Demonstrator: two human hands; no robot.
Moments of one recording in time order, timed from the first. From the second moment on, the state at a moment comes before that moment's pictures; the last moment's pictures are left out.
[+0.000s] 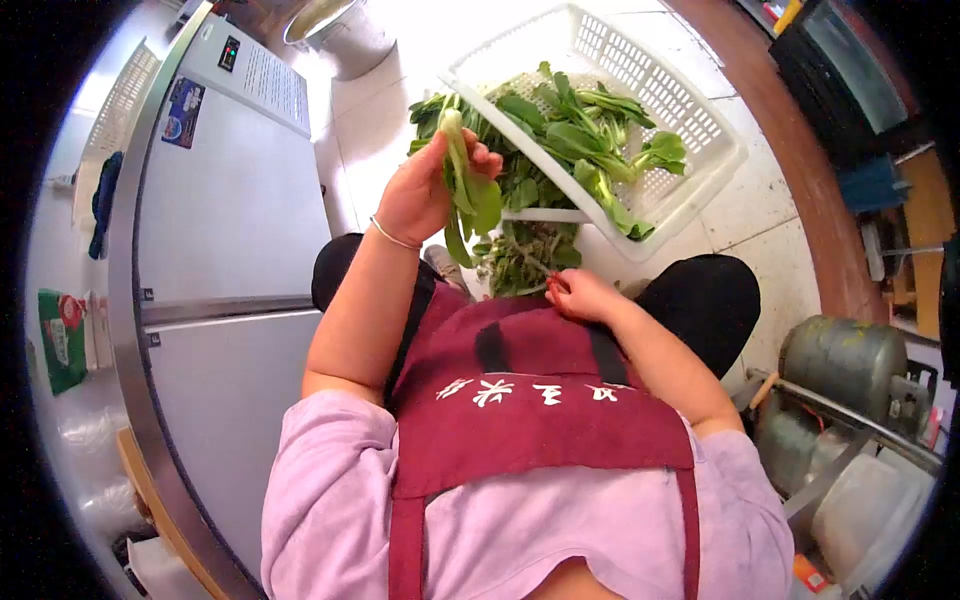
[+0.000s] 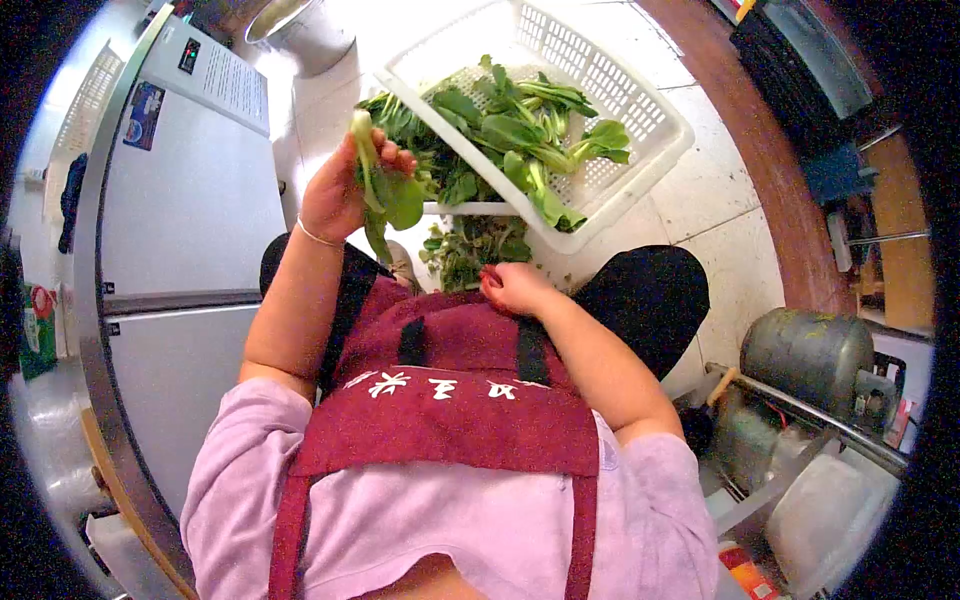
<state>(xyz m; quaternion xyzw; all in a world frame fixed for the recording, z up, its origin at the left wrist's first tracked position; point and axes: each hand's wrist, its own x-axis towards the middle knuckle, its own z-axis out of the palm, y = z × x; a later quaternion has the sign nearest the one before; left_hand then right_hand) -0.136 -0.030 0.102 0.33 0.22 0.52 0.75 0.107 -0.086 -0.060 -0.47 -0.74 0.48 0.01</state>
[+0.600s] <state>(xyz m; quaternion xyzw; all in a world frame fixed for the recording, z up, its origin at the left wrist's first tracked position) -0.131 -0.078 0.036 0.68 0.55 0.01 0.48 0.096 -0.097 -0.026 -0.37 -0.71 0.59 0.04</state>
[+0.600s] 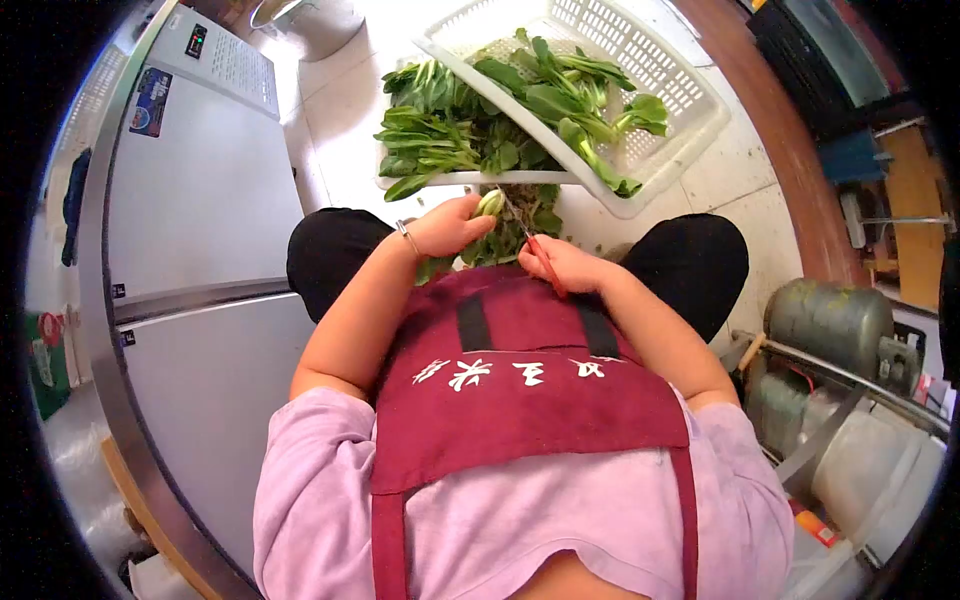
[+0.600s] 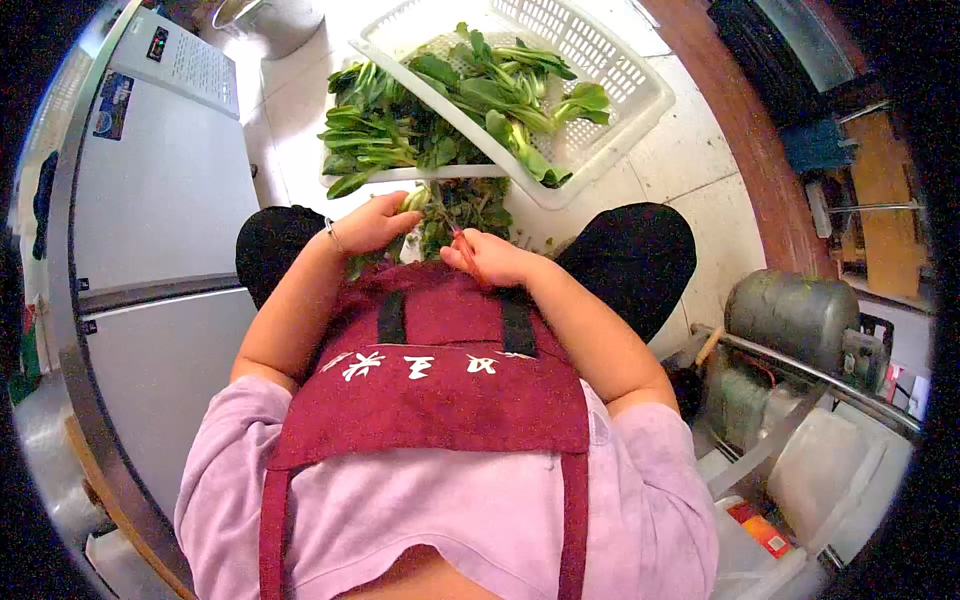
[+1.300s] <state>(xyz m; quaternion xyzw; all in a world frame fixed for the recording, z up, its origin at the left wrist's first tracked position) -0.138 -0.058 -0.005 0.70 0.50 -0.06 0.50 0.106 -0.089 -0.023 -0.45 -0.72 0.52 -0.07</state>
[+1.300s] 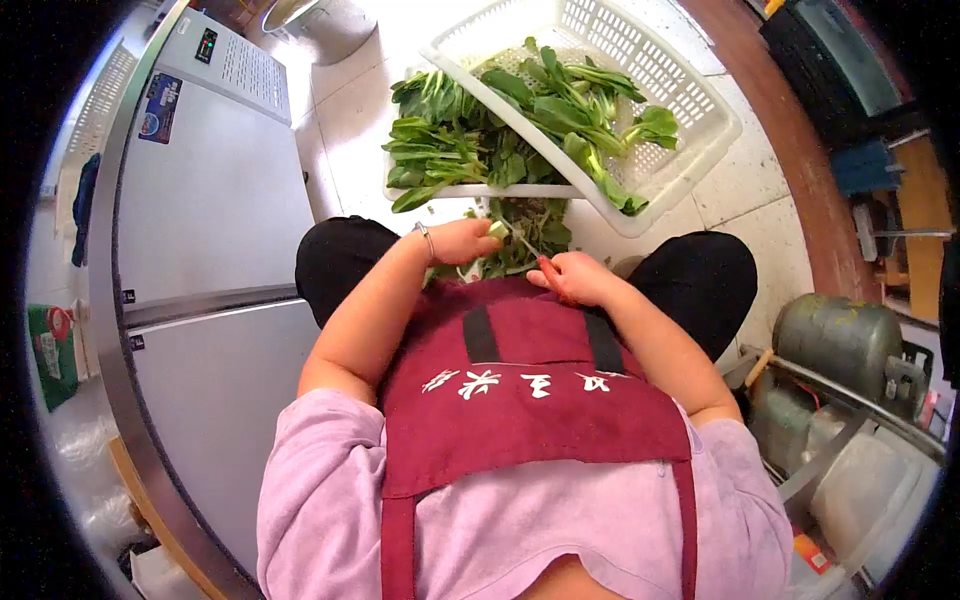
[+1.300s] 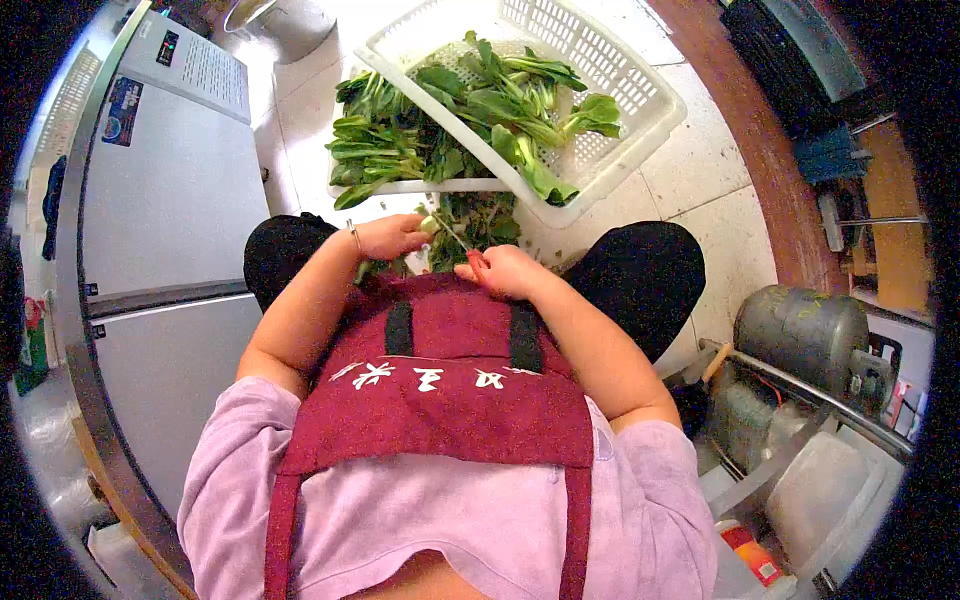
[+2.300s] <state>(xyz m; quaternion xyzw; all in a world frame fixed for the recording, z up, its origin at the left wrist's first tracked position) -0.030 0.077 0.097 0.89 0.39 0.21 0.14 0.105 -0.083 -0.035 -0.45 -0.74 0.49 -0.06</state>
